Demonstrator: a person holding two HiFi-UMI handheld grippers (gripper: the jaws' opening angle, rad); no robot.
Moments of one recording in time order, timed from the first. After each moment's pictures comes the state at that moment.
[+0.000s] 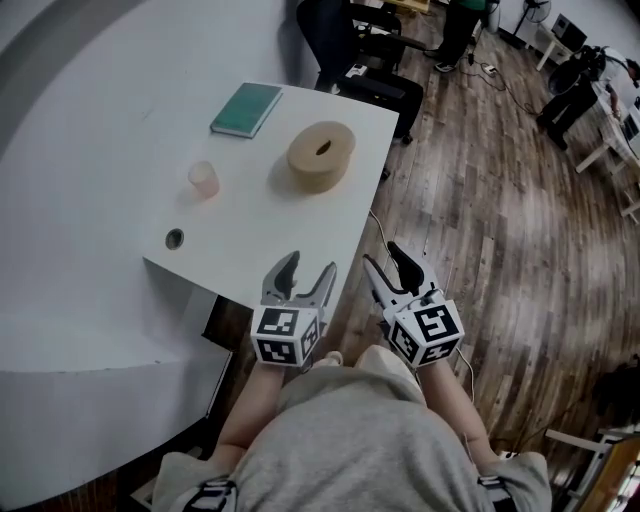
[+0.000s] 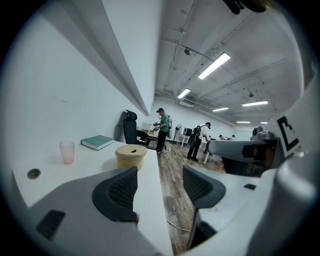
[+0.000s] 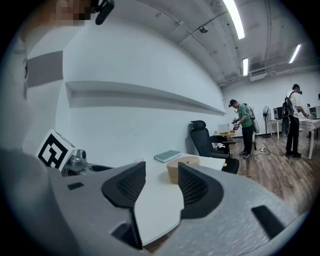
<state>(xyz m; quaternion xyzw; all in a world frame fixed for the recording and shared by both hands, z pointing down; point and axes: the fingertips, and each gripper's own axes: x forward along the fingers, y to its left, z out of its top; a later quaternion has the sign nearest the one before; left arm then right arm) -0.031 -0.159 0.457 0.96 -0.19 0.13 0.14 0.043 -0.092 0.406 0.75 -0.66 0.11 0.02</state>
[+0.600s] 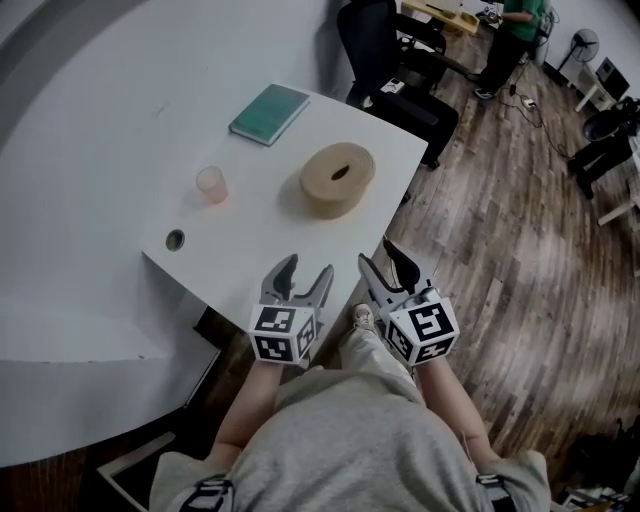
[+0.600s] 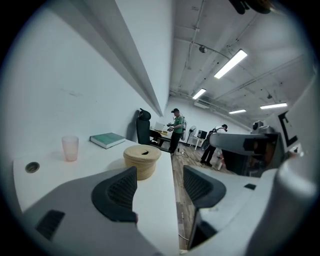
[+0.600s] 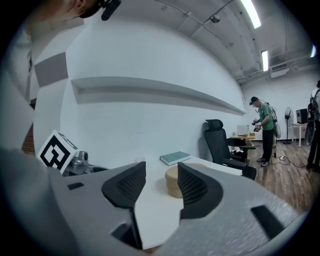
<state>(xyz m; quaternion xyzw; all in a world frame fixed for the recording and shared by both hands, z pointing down) 0.023 -0.229 0.480 0.94 -0.27 0.13 0.17 0.105 -0.182 0.413 0.68 -0.73 0.09 0.06</state>
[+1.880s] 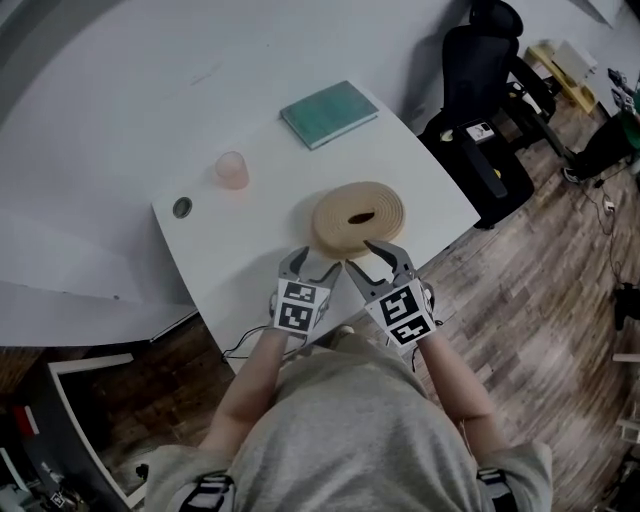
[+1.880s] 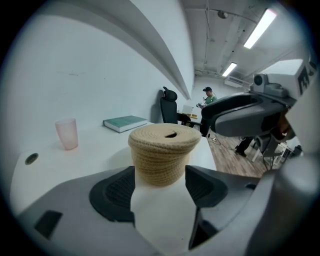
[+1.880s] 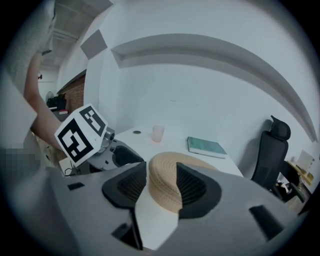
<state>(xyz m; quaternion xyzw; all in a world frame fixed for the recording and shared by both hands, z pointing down) 0.129 -0.354 0.596 0.85 -0.42 0.24 0.19 0.173 -0.339 0.506 0.39 -0.88 0.03 0.27</state>
